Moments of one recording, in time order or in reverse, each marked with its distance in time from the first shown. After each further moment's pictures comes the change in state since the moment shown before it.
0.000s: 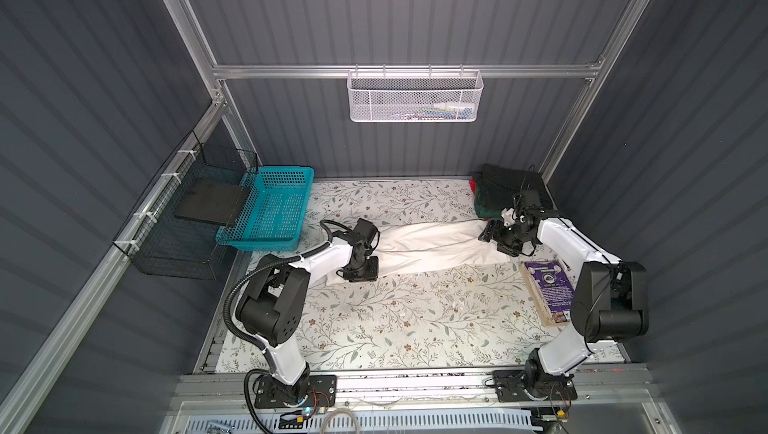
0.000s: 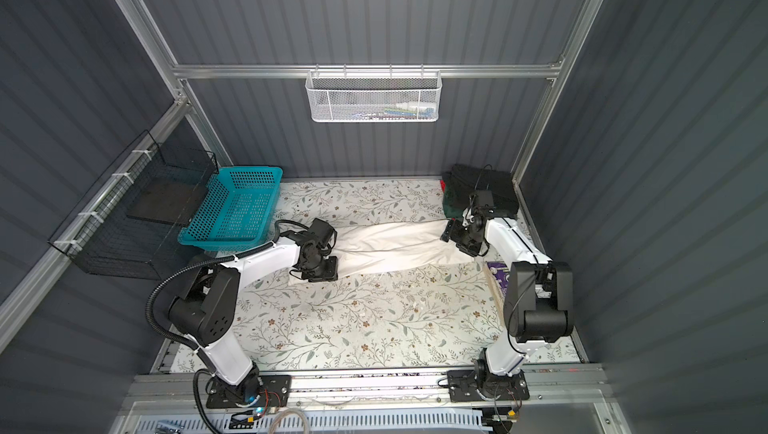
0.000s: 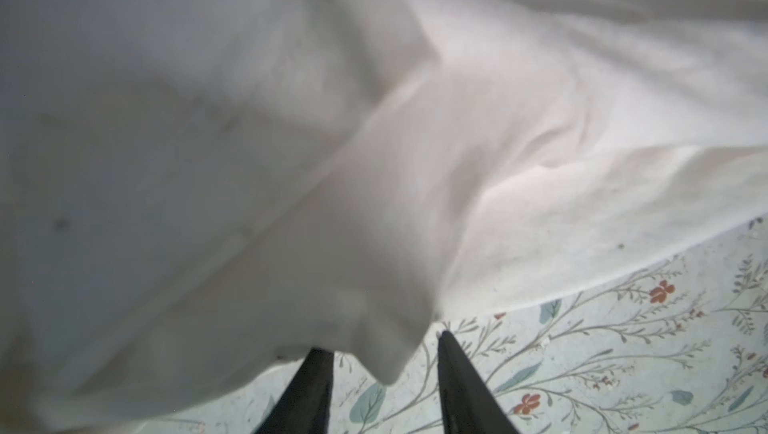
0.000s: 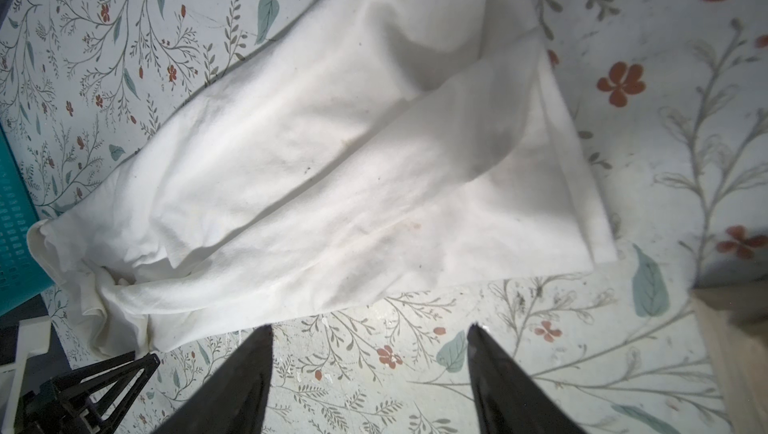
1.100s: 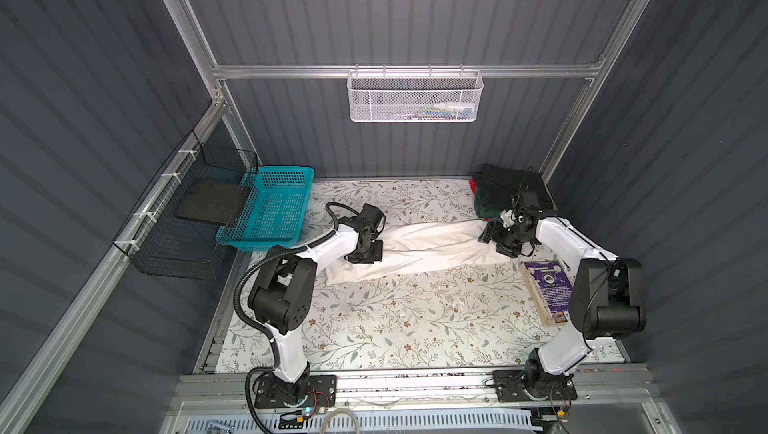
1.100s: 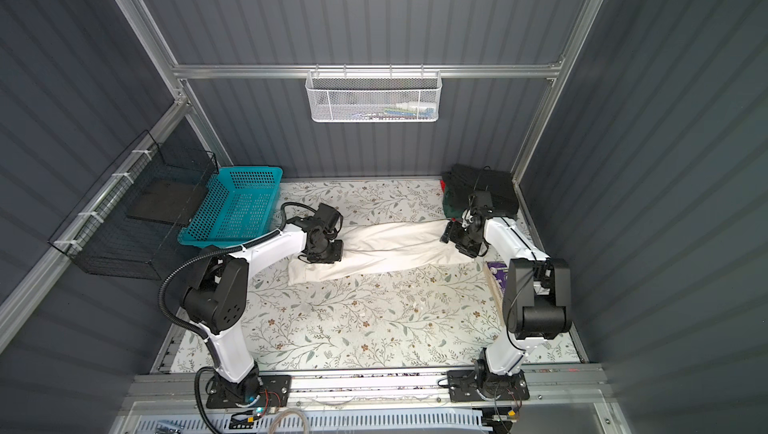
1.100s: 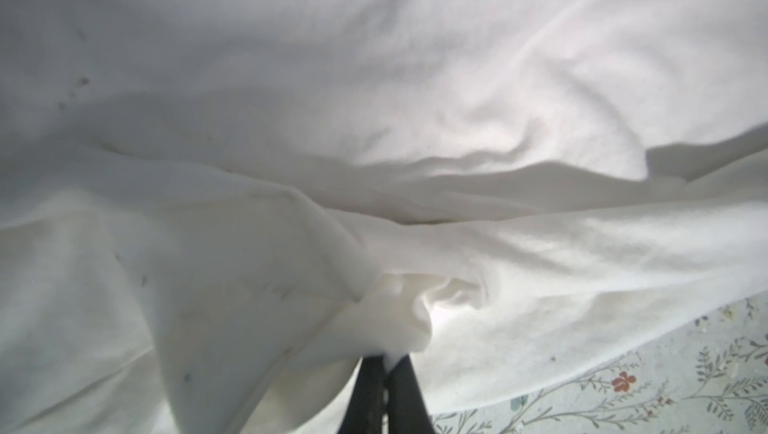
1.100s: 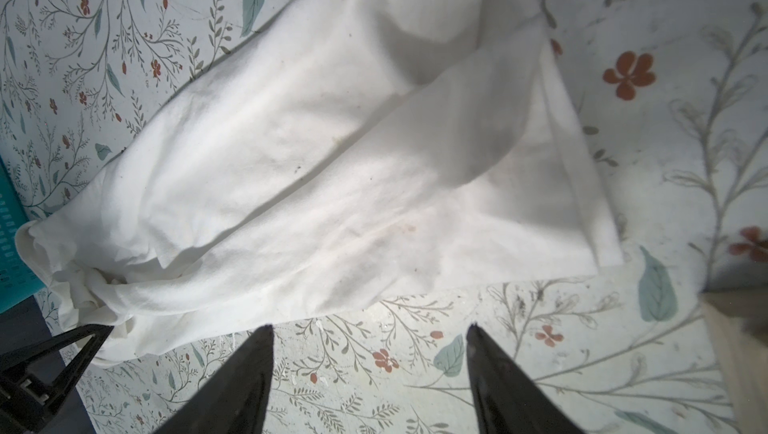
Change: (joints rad) left arm 0.000 0.104 0.203 -0.005 -0.105 0.061; right arm 0.000 0.021 0.000 0.000 0.000 0.001
